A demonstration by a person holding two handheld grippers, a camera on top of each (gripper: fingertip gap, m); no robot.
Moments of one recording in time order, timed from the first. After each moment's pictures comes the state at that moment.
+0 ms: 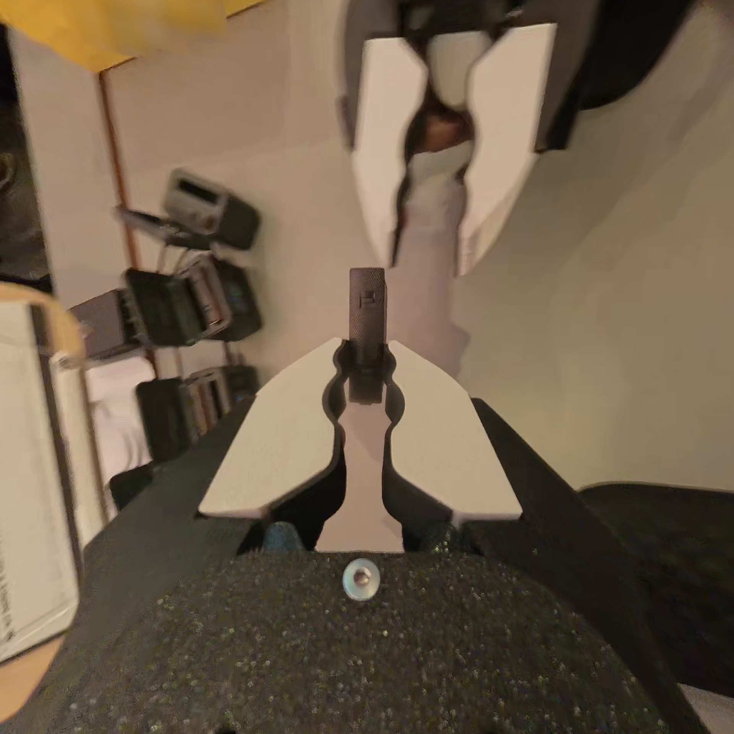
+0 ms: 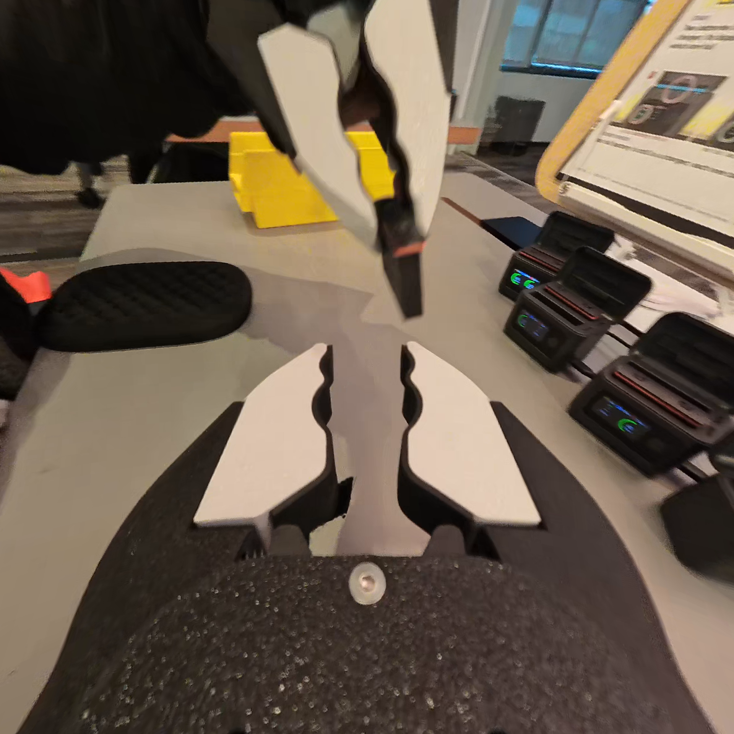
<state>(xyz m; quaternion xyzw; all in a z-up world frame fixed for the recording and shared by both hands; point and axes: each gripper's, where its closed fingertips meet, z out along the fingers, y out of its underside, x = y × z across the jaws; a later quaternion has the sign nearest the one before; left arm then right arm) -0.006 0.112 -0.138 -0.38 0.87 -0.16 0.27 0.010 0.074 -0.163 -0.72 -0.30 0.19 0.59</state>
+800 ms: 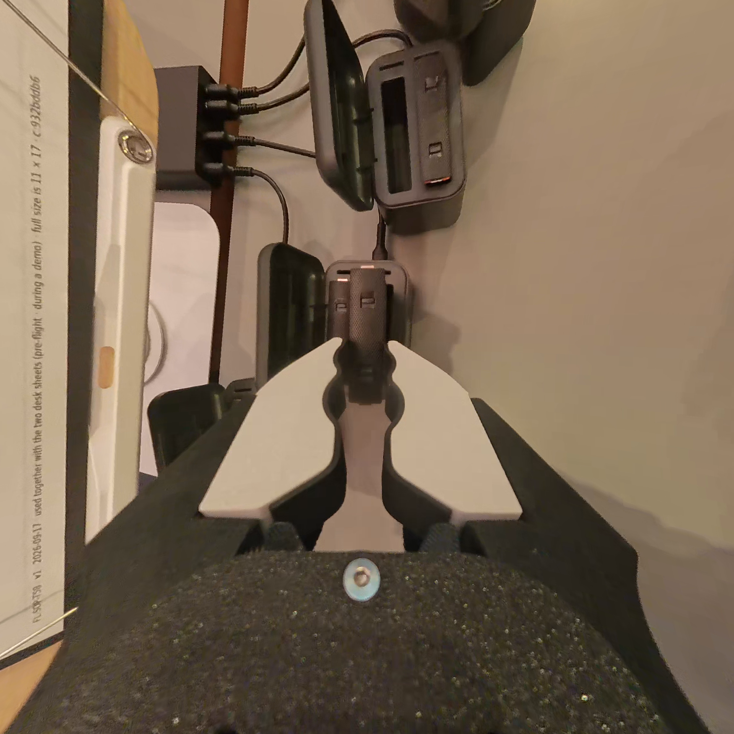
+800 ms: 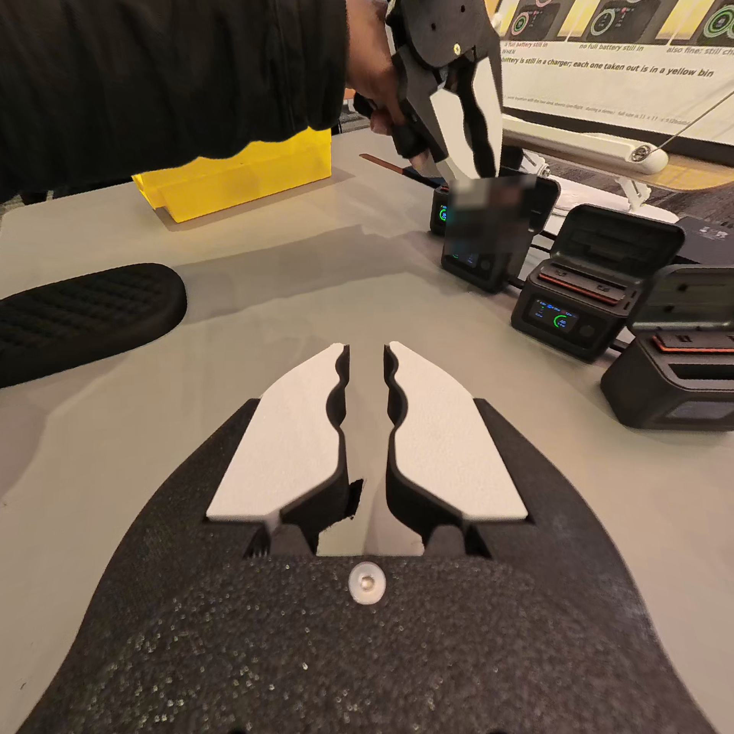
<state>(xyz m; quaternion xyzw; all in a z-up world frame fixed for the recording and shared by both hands) 0.054 0.291 -0.199 -0.54 0.80 -0.14 0.23 0.051 0.073 -0.181 -0.78 -0.19 0.16 0.58</state>
